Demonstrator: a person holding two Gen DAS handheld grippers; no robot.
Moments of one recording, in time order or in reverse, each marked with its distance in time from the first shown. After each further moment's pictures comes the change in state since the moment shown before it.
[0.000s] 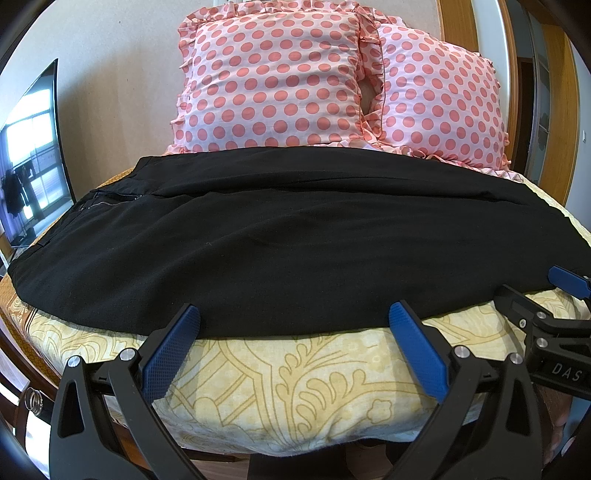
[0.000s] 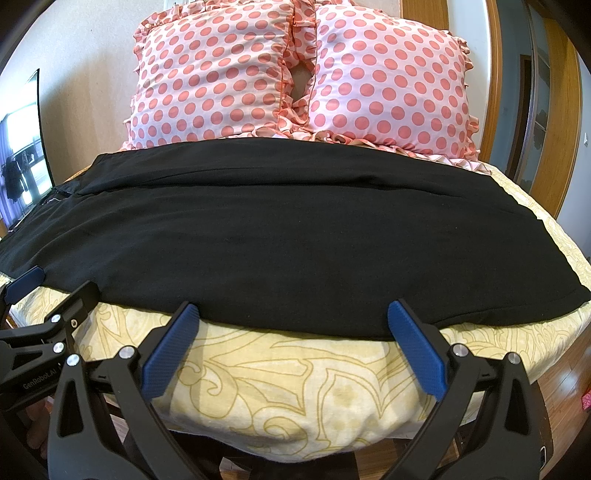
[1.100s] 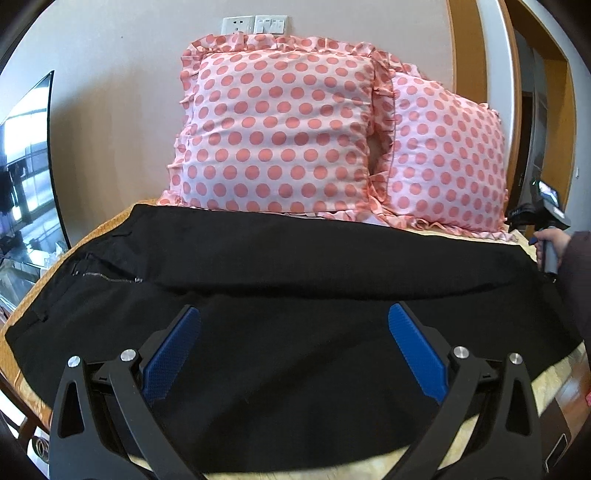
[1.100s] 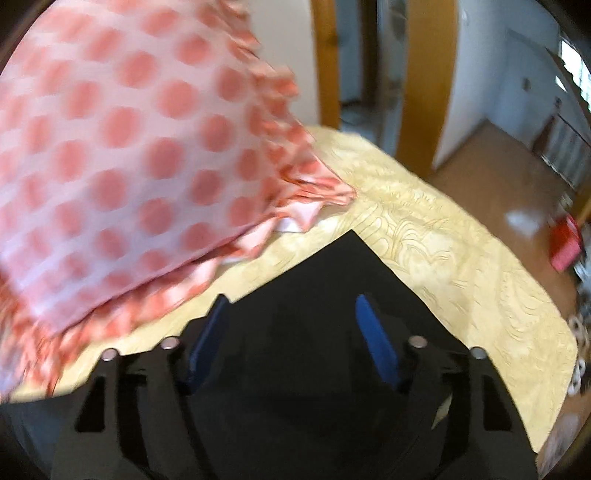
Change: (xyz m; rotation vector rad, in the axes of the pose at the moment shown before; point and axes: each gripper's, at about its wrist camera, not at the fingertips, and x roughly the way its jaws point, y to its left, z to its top) left arm 0.005 0.035 0.096 -0.051 -0.102 -0.056; right arm 0.189 -0.317 0.222 0.588 0.248 -0.441
